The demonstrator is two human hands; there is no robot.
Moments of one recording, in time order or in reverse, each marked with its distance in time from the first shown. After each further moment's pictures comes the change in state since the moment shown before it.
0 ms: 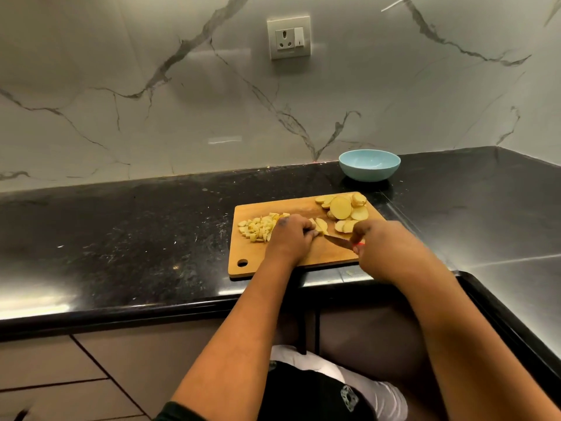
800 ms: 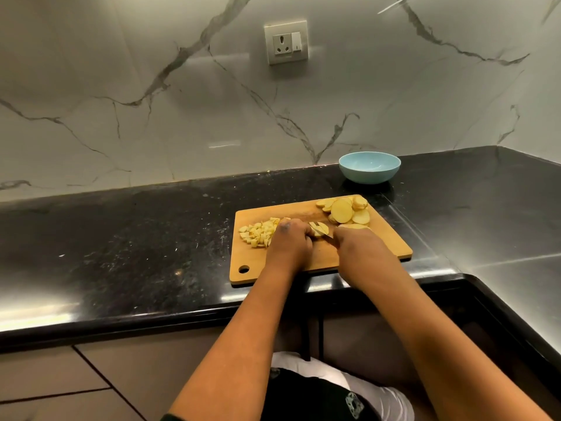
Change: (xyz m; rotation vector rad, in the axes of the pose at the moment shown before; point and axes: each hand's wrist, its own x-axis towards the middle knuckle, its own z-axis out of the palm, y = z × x) left_hand -0.002 0.002 -0.002 0.066 0.016 -0.016; right_hand 0.016 -0.017 0.030 0.008 0.104 -0.074
